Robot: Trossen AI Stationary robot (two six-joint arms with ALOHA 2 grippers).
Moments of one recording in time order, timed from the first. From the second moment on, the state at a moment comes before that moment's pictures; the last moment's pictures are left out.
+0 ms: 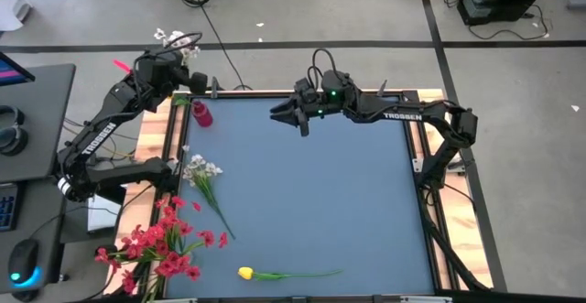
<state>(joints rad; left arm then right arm) 0.85 0.95 1.20 -0.77 -0.50 -0.06 -0.36 1.70 1.30 0.32 -0.49 0.41</state>
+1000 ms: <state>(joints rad) 0.85 0.94 1.24 -0.78 -0.49 0.02 -0.37 1.70 1.30 0.28 -0.49 0.42</state>
